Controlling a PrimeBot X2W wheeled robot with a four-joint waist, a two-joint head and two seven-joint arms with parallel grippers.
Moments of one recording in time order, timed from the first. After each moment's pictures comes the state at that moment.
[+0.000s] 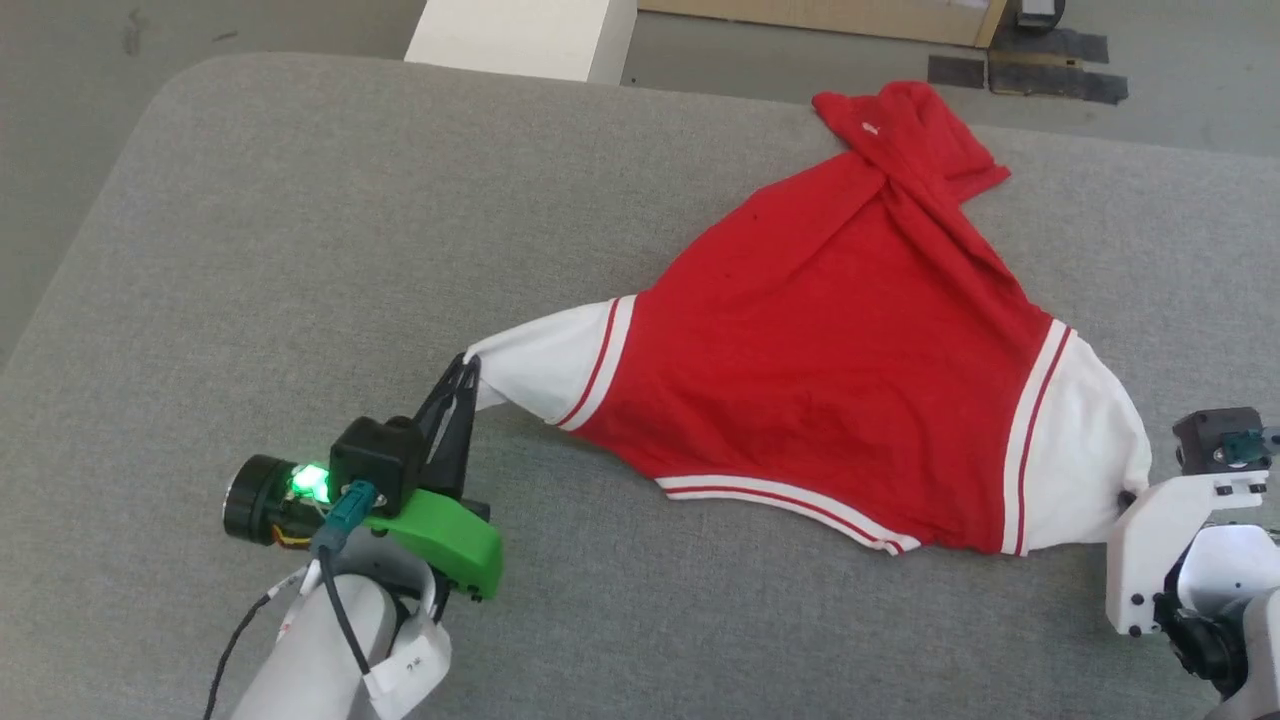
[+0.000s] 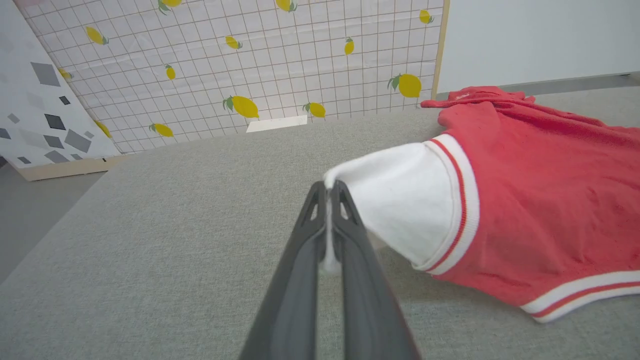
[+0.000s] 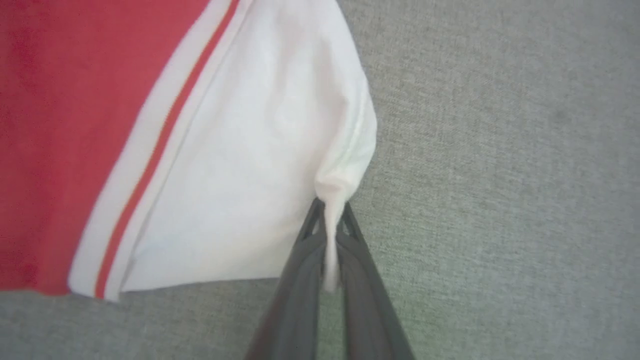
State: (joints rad) left arm -0.28 0.25 -0.36 0.21 -0.23 0.04 -0.19; right arm -0.18 -0.20 -0.18 0.25 0.04 0.13 0.58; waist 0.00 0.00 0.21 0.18
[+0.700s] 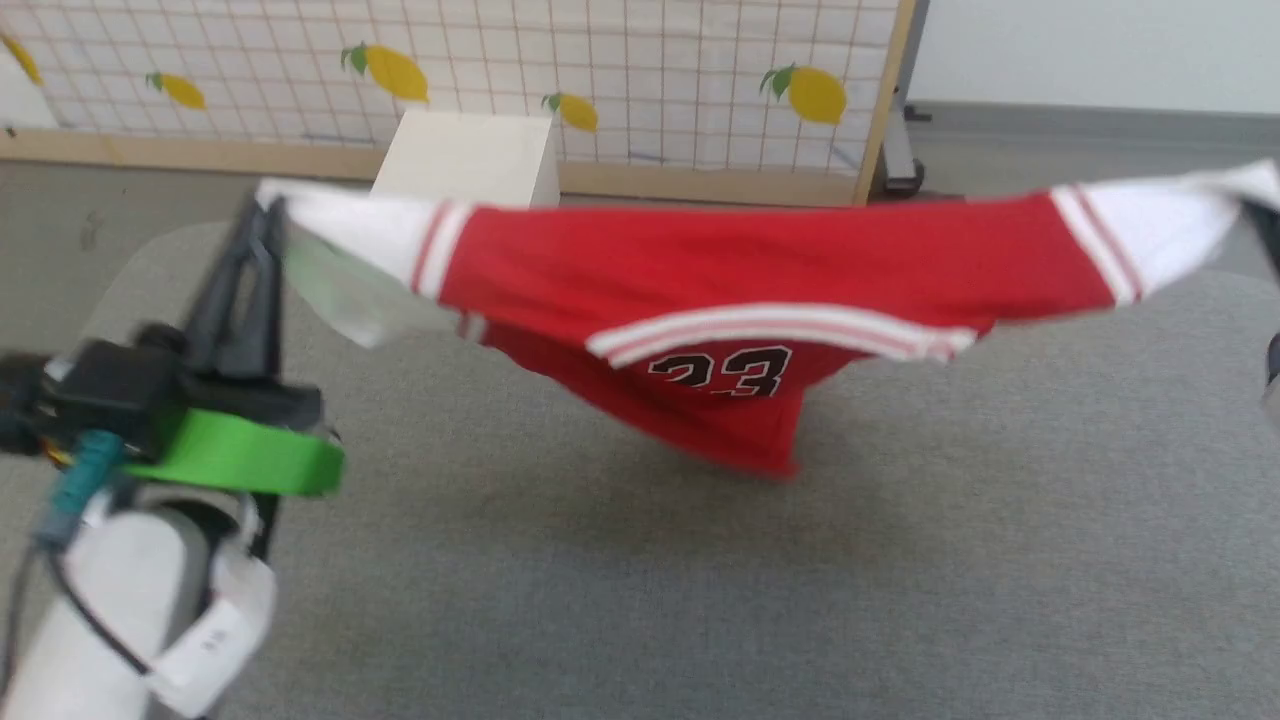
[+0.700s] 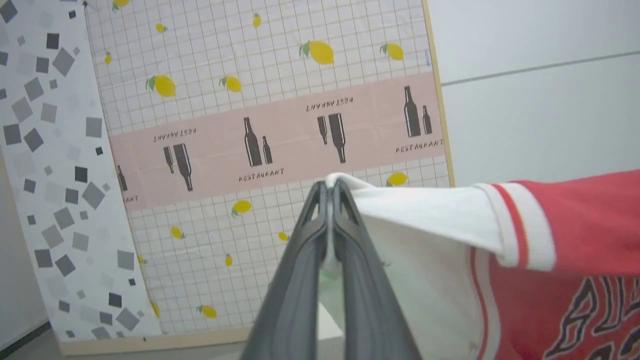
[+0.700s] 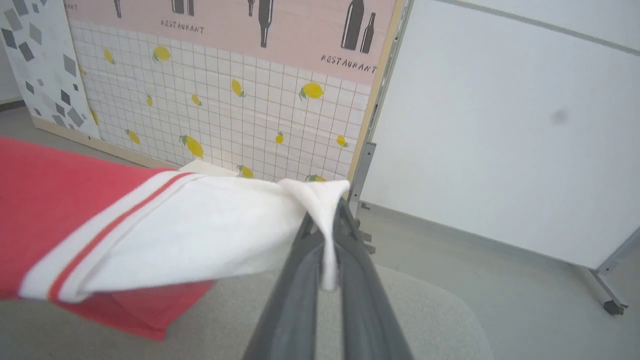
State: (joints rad) left arm -0.28 0.43 -0.19 -0.14 -0.29 0.07 -0.16; right arm -0.32 -0.51 -0.08 -0.16 0.42 0.13 0.49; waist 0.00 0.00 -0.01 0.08
